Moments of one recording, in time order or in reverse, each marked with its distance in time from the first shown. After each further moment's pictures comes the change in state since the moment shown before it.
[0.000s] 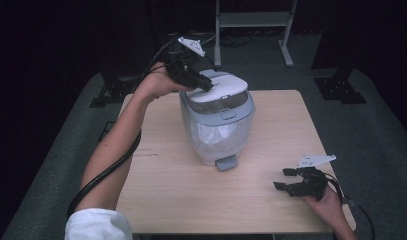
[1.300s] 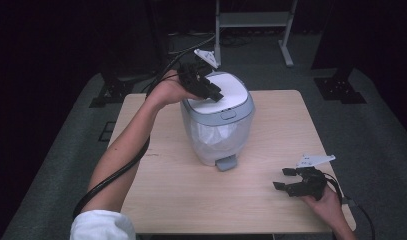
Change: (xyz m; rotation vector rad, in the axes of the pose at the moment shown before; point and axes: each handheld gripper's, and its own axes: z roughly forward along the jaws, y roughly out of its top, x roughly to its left) left arm -0.014 0.004 0.030 0.036 -0.034 0.039; right arm 0.001 0.001 0.001 -0.001 -0.006 -0.004
